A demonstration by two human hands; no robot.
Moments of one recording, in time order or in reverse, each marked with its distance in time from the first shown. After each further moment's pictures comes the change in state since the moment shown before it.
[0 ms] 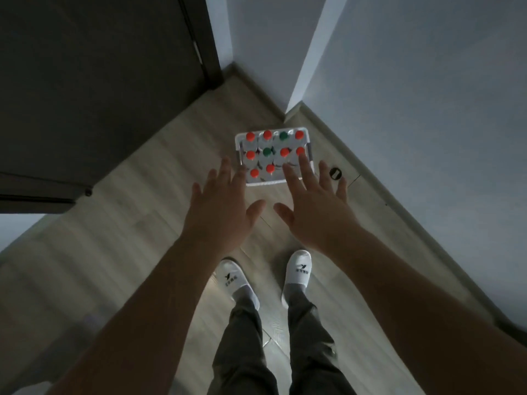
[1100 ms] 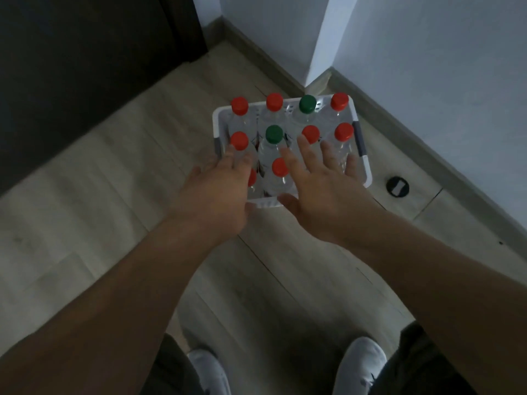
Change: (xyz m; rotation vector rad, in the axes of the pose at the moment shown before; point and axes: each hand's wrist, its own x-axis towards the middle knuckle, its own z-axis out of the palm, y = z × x) left_hand 0.300 -0.073 0.288 0.122 0.138 0.160; right_hand 0.298 0.100 0.273 -0.044 0.161 -0.150
